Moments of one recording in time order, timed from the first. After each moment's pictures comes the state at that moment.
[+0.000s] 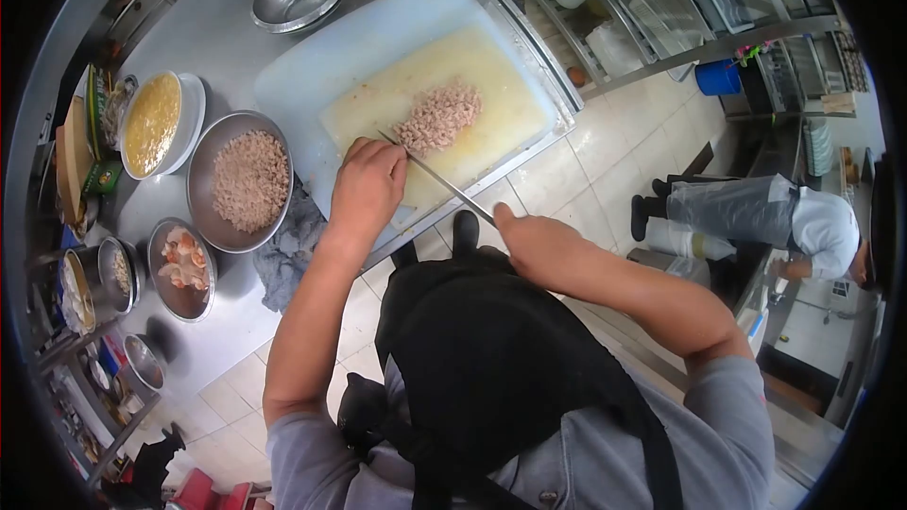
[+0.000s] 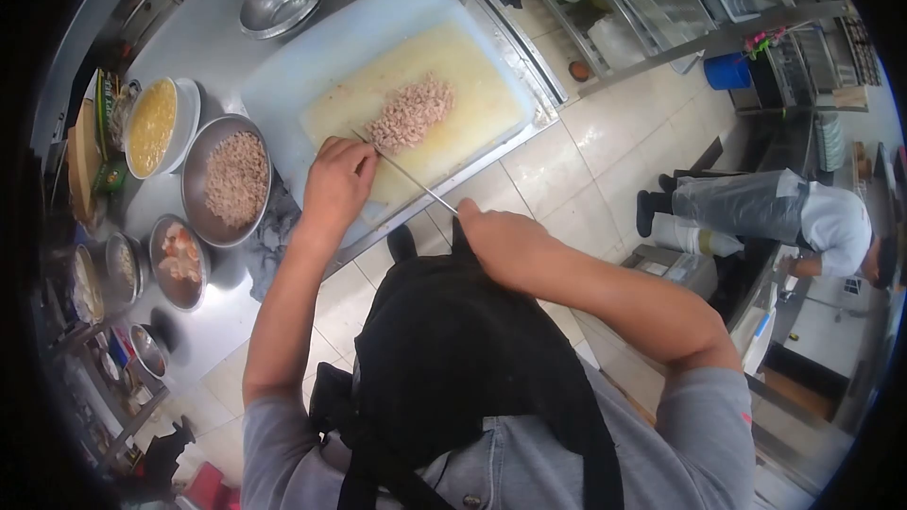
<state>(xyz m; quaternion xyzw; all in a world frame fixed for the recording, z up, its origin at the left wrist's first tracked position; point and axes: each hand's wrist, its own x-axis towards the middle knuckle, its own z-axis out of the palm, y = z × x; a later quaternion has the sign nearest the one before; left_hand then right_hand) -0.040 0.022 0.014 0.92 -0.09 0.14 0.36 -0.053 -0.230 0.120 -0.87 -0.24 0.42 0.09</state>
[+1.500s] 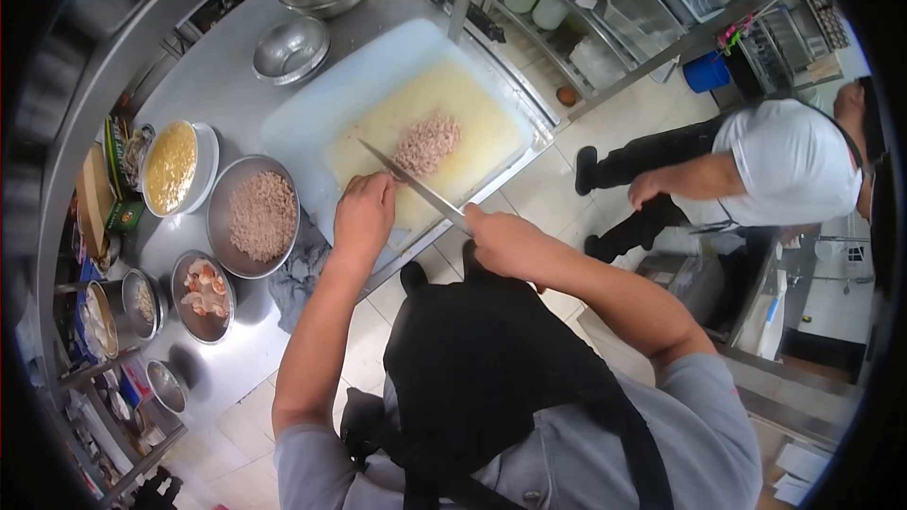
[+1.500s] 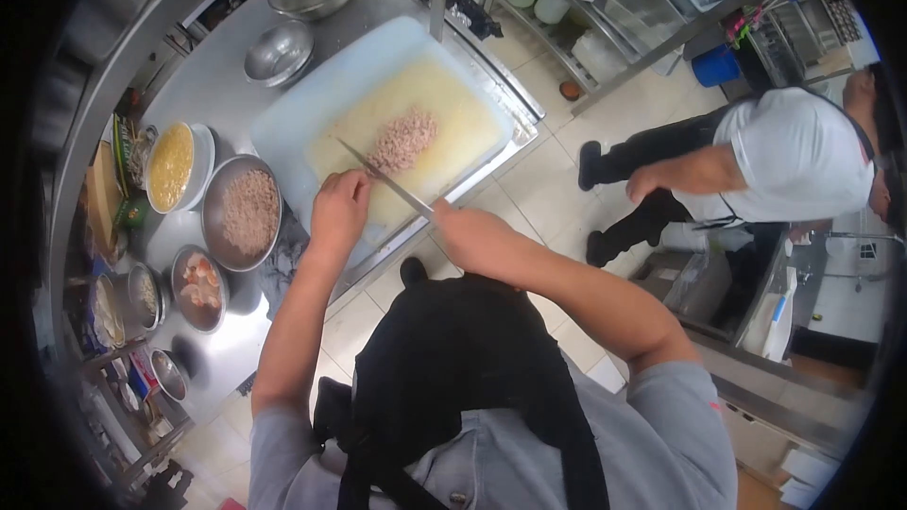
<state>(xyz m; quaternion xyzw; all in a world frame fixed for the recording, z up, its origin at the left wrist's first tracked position) -0.044 0.021 0.016 0.94 -0.05 0.07 0.33 -0.049 -0.221 0.102 -0.88 -0.18 0.37 0.22</state>
